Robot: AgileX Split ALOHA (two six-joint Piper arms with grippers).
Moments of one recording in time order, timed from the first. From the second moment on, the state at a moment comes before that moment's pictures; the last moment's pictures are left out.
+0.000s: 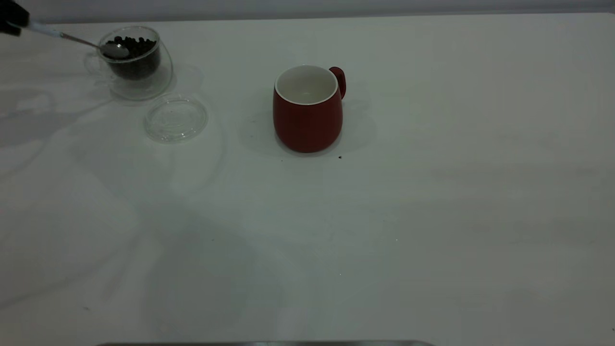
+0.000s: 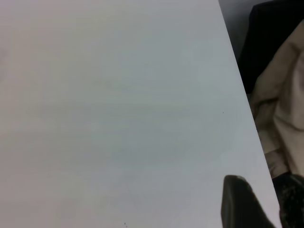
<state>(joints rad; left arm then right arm) 0.39 2.27 -1.56 -0.88 0.90 0.69 -0.02 -0.02 -0.47 -0.10 1.13 0.01</state>
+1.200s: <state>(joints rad) 0.53 2.43 -1.56 -1.16 1.03 0.97 -0.02 -0.02 -0.47 -0.10 1.13 0.01</state>
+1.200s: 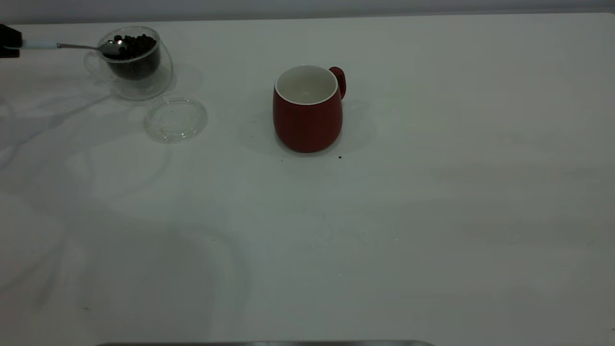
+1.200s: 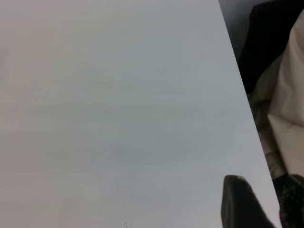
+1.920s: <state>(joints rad) 0.53 2.53 -1.57 -1.30 1.05 1.02 -0.02 -0.02 -0.47 -0.10 1.13 0.01</state>
